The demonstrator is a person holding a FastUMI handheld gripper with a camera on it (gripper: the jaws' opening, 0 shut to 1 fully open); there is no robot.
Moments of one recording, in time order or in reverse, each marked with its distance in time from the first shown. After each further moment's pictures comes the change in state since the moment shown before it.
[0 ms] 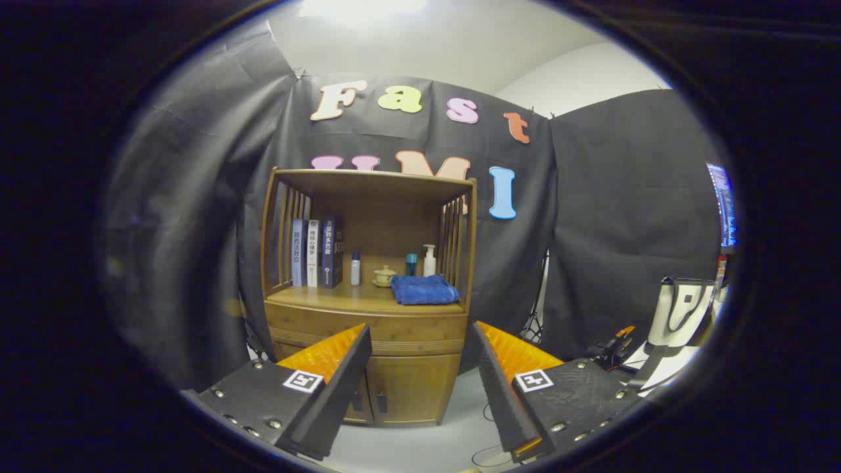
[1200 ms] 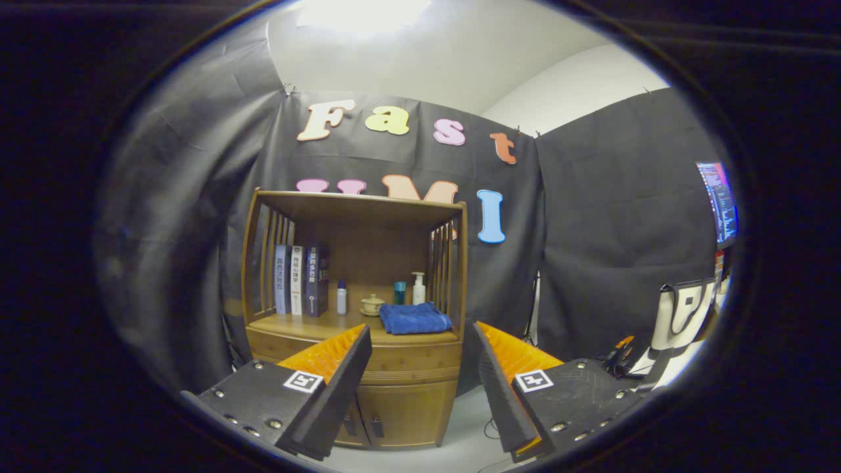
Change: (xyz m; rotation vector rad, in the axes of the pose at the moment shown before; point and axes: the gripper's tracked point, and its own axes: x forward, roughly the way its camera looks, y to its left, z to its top) arm 0.041 -0.003 0.021 0.023 -0.134 -0.086
